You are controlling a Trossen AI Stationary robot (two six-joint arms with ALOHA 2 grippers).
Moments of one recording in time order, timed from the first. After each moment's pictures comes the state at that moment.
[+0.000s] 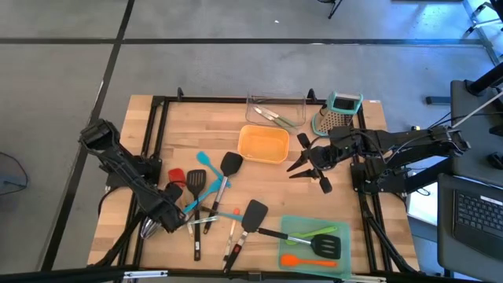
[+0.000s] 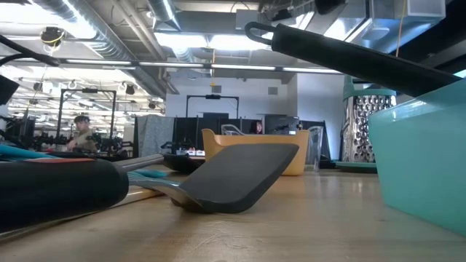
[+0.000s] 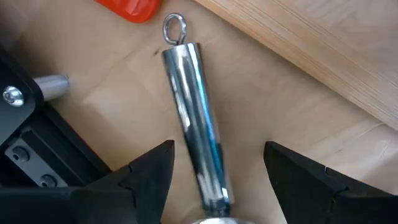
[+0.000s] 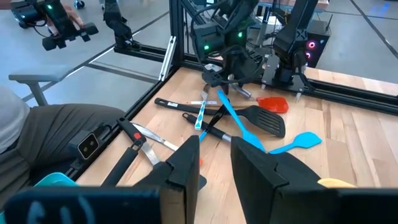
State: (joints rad) left arm -0.84 1.48 0.66 -0.89 0.02 -1.78; right arm 0.11 1.05 0.90 -0.22 -0.26 -0.11
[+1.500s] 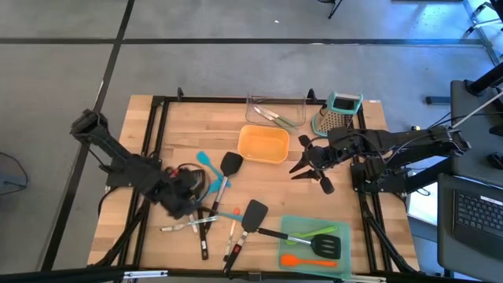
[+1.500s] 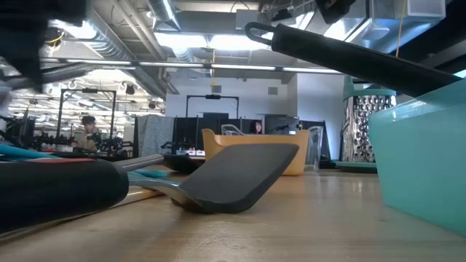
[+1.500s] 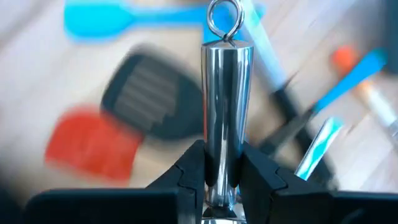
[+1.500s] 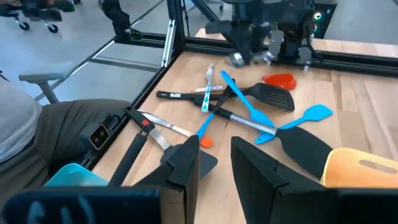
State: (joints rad) left arm -0.64 1.26 0.90 -1.01 -0.41 -1.37; right arm 0.11 1.04 0.90 -0.30 -0.26 -0.03
